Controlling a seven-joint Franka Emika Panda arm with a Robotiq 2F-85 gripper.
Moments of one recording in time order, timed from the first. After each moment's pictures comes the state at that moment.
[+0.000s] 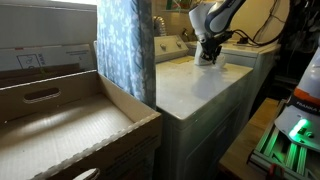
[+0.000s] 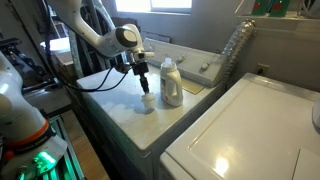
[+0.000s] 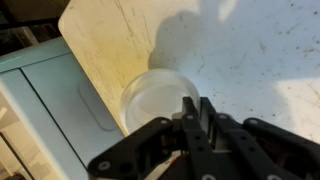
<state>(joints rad) -0.08 0.03 -0.01 -2.38 -0.72 2.18 0.95</state>
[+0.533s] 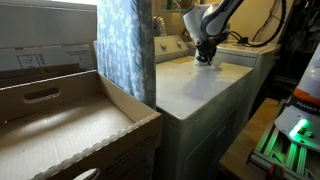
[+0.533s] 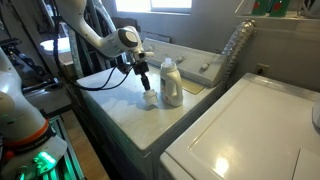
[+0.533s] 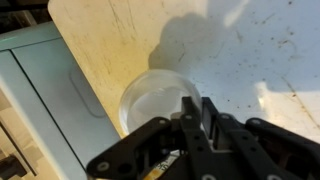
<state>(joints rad) -0.03 0.09 -0.01 -2.34 -0.76 2.17 0.97</state>
